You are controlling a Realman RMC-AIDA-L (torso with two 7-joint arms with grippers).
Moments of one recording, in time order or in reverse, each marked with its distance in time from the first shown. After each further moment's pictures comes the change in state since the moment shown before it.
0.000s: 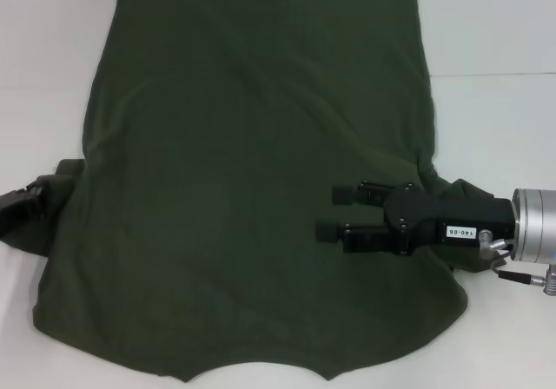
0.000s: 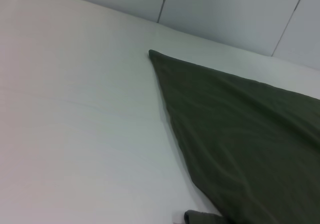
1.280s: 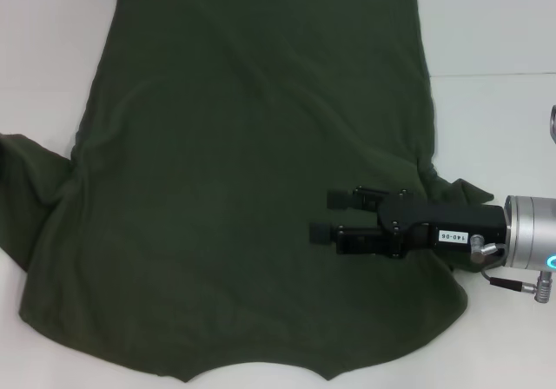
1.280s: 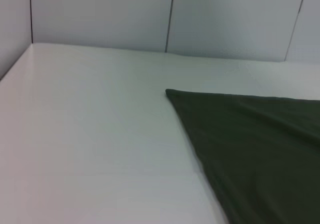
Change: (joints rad) left arm 0.005 0.019 0.093 0.197 0.048 -0.012 -0.060; right arm 0.004 0.003 0.000 0.050 0.015 0.023 -0.005
